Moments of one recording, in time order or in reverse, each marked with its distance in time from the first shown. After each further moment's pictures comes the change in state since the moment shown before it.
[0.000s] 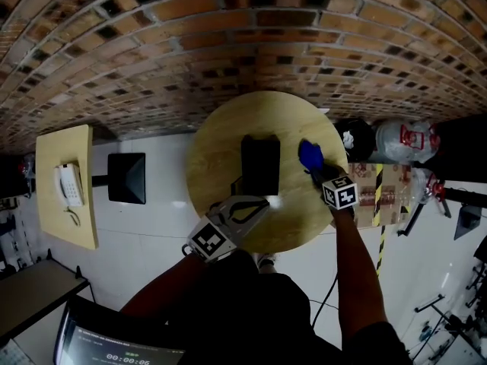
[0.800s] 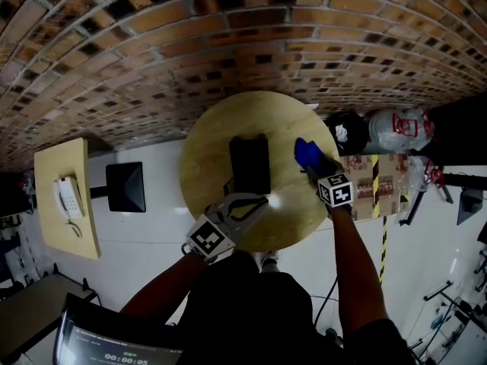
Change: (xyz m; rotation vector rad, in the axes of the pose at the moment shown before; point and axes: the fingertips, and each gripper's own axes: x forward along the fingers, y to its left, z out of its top) left arm 0.022 -0.012 0.011 0.019 0.009 -0.054; right arm -0.018 -0.018 -0.005 0.042 -0.063 -0.086
